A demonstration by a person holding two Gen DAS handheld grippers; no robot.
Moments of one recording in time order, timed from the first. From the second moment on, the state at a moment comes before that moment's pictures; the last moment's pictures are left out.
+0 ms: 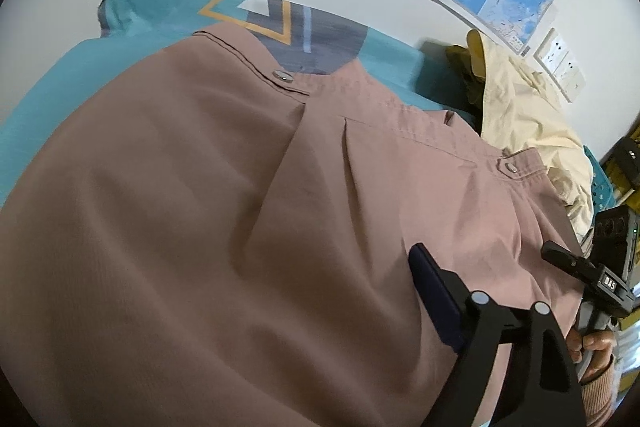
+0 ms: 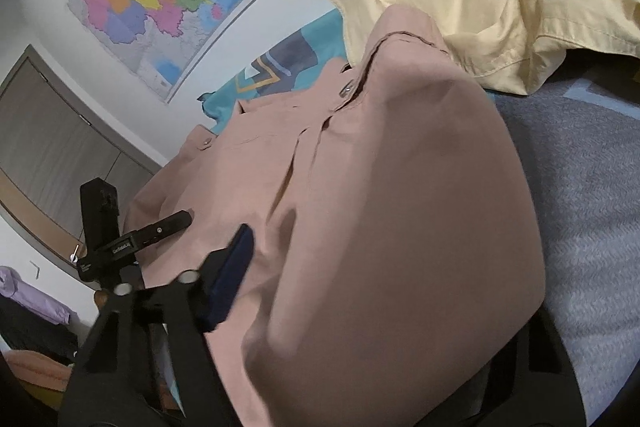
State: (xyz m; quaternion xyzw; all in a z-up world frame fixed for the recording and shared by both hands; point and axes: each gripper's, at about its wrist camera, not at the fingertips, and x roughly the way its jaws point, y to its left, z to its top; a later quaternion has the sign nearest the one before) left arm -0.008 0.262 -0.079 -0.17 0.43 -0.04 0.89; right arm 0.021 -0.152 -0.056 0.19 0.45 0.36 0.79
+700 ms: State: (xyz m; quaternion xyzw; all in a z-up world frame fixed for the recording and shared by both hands) left arm -0.004 0.263 -0.073 -0.16 0.42 -0.03 0.89; right arm 0.029 -0.134 -0.056 0.19 0.46 0.38 0.78
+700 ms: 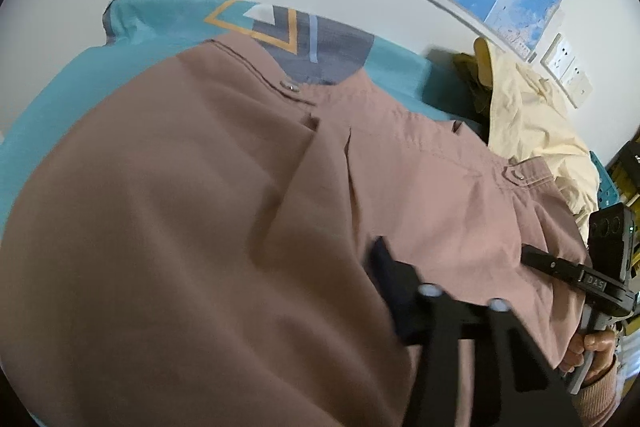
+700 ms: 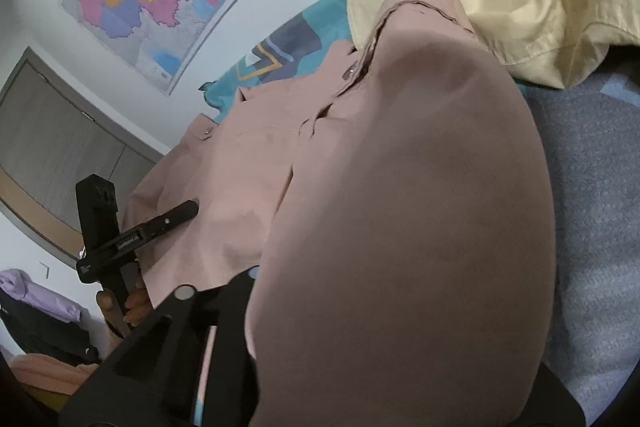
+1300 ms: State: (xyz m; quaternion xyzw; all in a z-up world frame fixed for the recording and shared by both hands) left arm -0.017 0.315 -0.081 -0.24 0.44 -0.08 0.86; right arm 0.029 -0.140 -0.052 0.20 0.47 0.37 0.77
